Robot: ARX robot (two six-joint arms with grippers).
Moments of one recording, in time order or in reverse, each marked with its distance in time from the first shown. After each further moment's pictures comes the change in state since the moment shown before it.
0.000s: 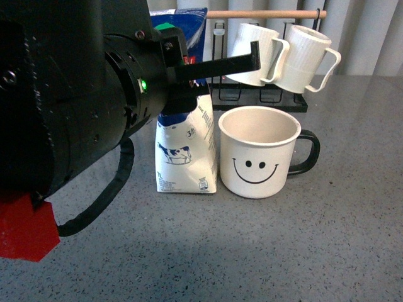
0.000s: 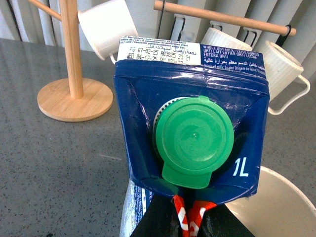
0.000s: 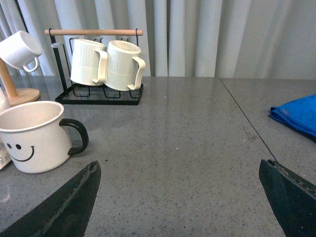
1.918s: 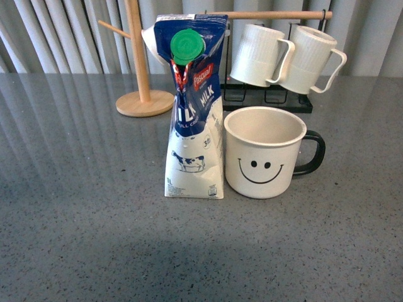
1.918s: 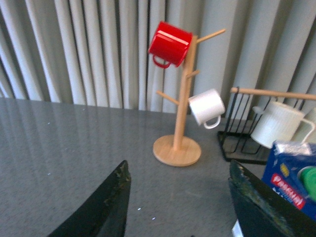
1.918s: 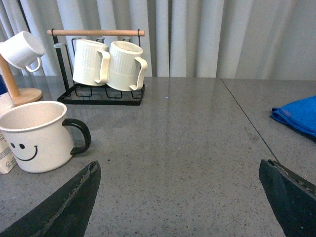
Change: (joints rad) left arm 0.248 -0.795 -0.259 -0.351 0.087 0.221; right arm 0.000 0.000 0.000 0.000 0.000 0.000
